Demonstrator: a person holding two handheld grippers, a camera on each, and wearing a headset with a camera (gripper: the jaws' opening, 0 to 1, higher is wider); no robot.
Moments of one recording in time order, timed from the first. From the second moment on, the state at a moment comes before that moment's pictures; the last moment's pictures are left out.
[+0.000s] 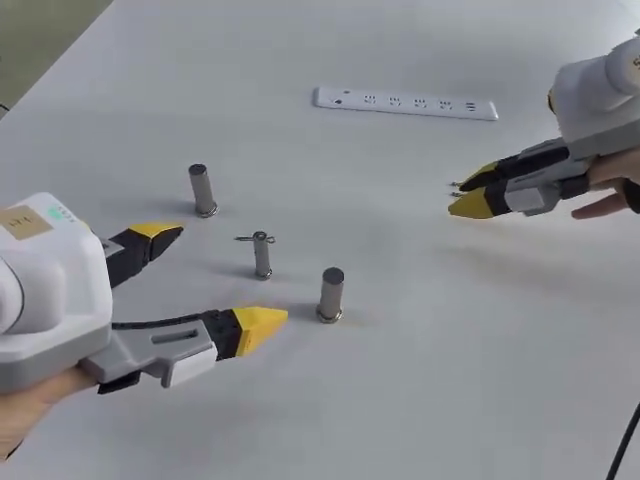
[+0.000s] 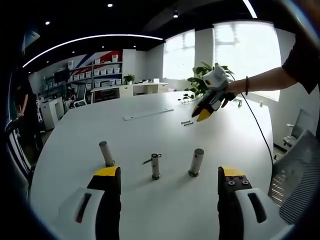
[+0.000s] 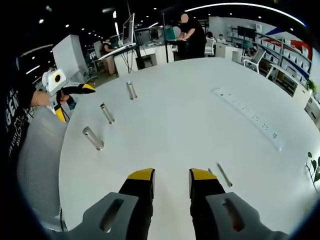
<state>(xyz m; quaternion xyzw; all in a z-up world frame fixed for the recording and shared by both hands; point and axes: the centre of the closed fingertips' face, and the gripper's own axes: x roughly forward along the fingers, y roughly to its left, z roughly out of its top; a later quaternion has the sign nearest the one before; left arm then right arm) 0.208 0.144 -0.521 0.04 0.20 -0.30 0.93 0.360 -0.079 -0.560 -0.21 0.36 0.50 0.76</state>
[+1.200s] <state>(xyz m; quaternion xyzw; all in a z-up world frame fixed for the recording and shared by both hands) 0.210 0.151 -0.523 0.06 0.20 -0.29 0.93 0.408 -0.122 -0.609 -0.32 0.43 0.47 0.70</state>
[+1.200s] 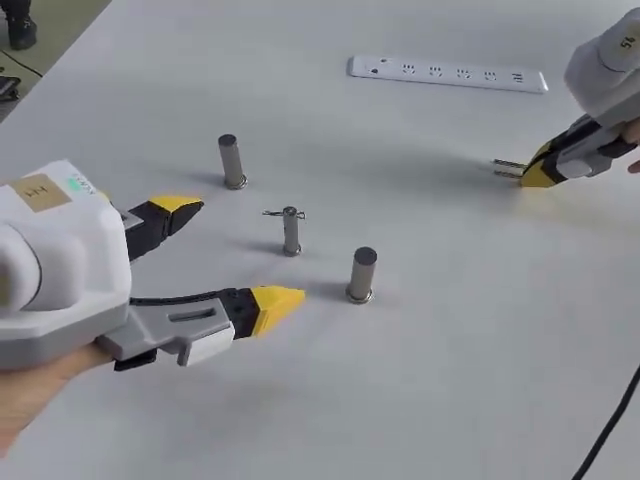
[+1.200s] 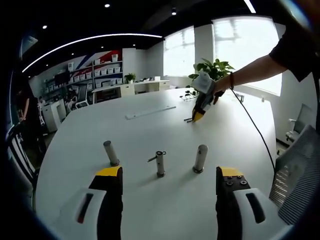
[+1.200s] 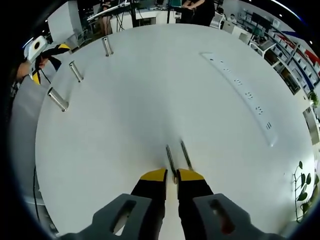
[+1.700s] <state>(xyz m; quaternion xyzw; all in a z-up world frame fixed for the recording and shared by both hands) 0.208 0.148 -0.519 0.06 0.20 -0.30 0.93 0.411 -0.121 -0.611 -0.39 0.45 0.46 0.65</state>
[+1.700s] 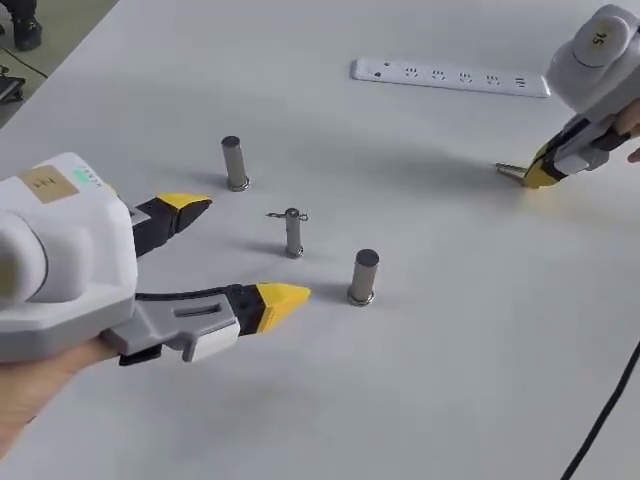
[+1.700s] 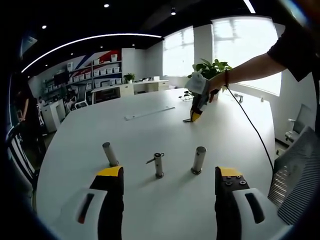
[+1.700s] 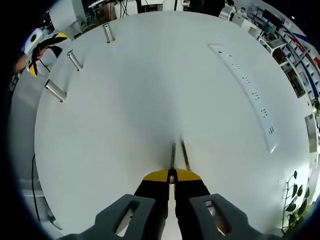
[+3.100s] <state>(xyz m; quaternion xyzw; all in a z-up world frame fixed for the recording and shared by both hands) 0.218 0.090 -0.485 0.04 0.19 -0.38 0.91 0.299 -0.008 -0.515 -0.50 0.19 0.54 0.65</state>
